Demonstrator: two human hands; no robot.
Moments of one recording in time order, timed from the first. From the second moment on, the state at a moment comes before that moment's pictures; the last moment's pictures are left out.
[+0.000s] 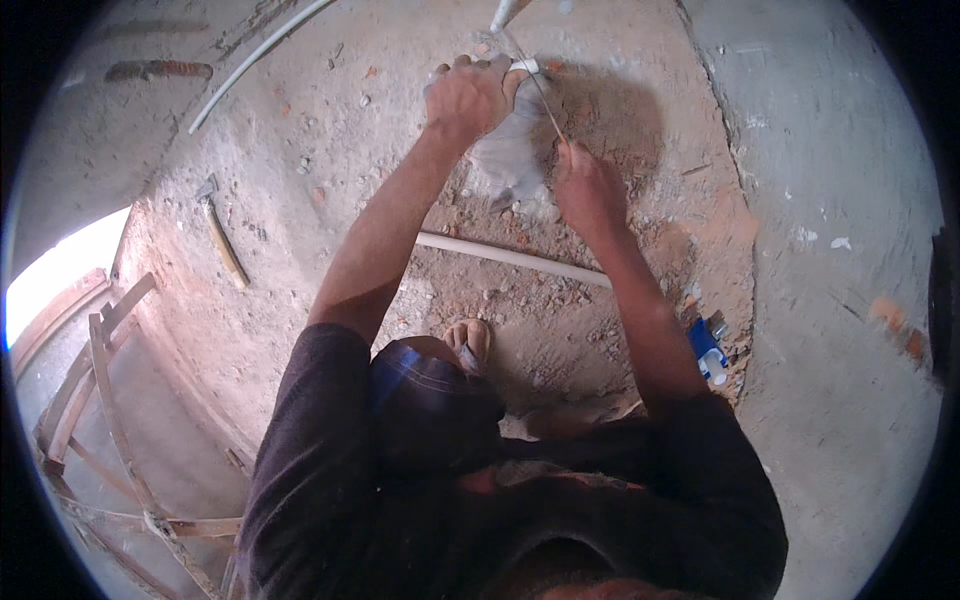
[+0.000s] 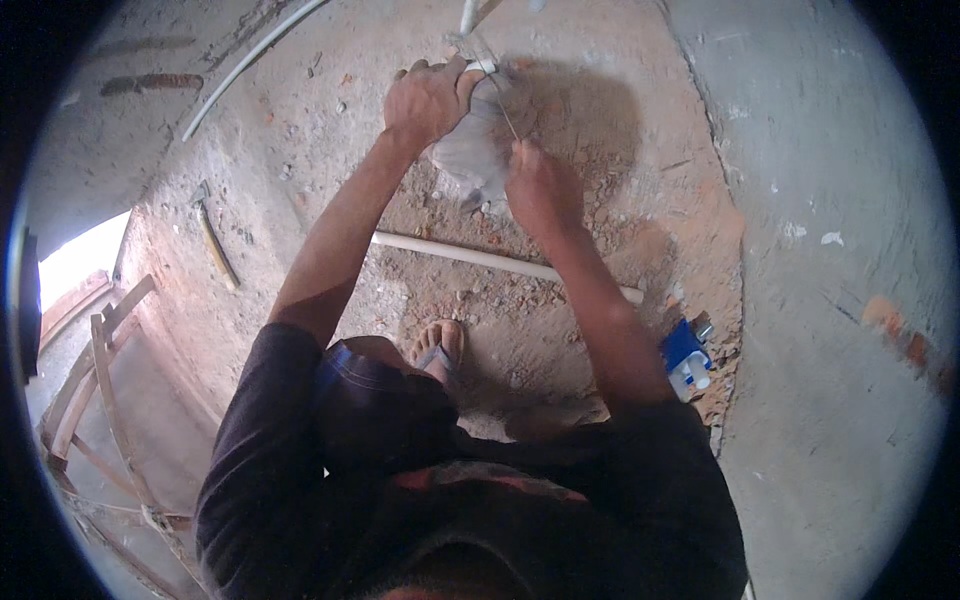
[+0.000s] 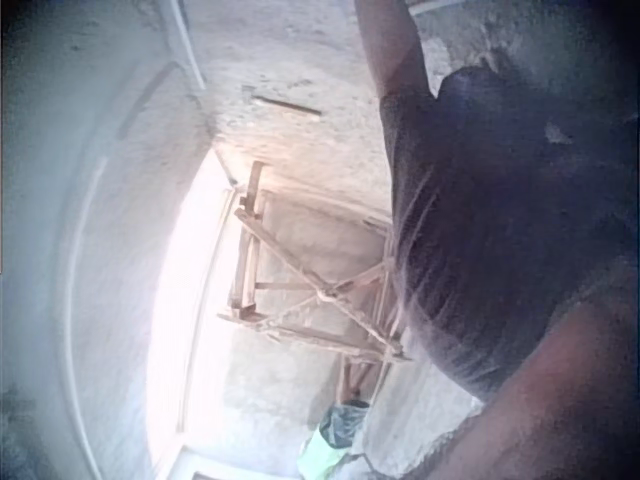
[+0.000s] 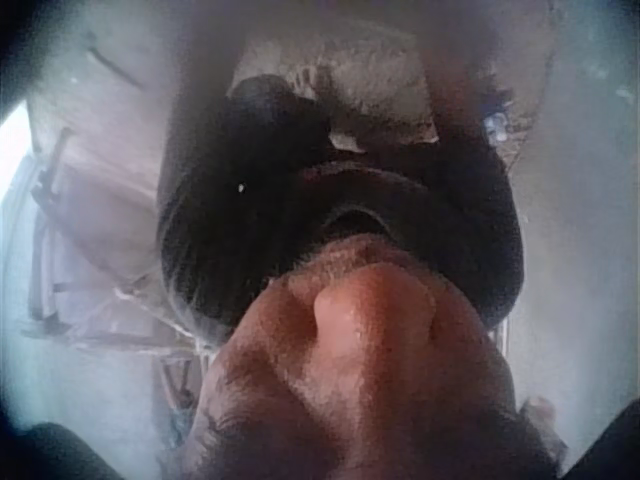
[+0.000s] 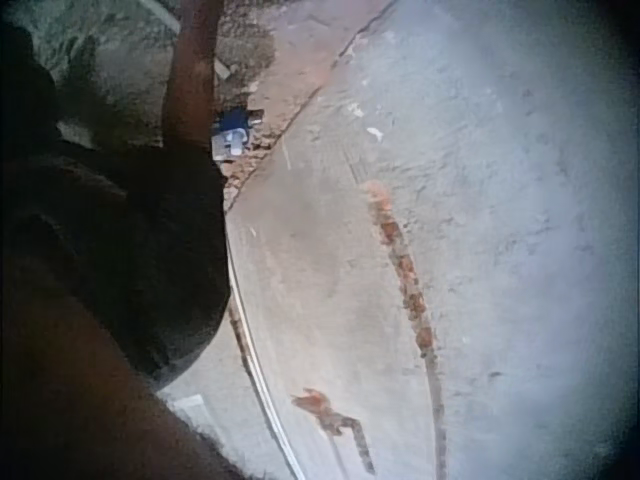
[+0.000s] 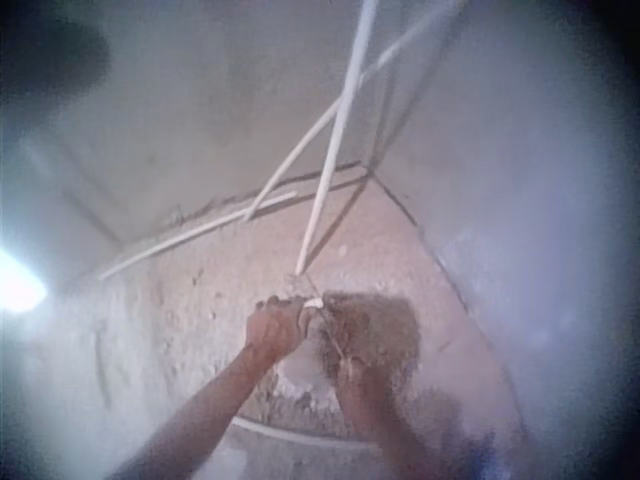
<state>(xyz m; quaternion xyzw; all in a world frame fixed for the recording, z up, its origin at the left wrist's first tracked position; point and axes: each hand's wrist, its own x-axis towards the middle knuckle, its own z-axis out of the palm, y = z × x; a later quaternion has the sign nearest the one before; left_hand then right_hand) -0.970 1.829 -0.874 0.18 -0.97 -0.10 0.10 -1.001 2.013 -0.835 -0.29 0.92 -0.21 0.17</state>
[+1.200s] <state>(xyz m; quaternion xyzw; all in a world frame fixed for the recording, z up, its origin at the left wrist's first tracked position) -0.975 1.830 -0.866 0.16 -0.98 -0.11 0.10 -1.009 2.017 -0.864 -0.31 0.92 -0.20 0.13</state>
